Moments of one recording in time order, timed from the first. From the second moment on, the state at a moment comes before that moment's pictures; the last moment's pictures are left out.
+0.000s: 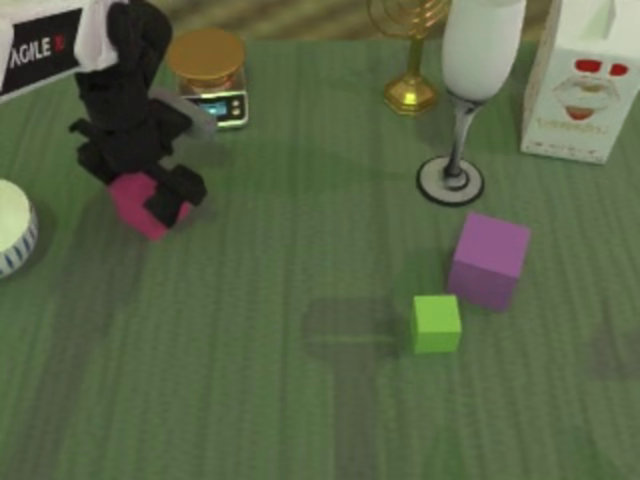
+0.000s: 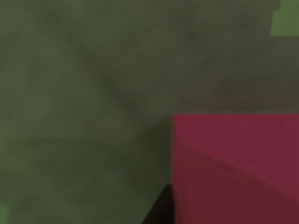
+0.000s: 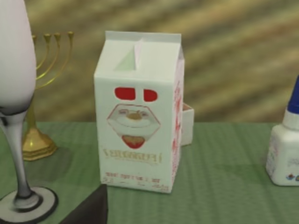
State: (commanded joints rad) left arm -0.20 2.45 1.93 -1.05 0.01 0.48; right arm 0.00 0.00 0.00 0.00 0.00 0.00
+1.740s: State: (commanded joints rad) left arm -0.24 2.38 2.12 -1.29 0.01 0.38; right arm 0.00 0.00 0.00 0.00 0.00 0.00
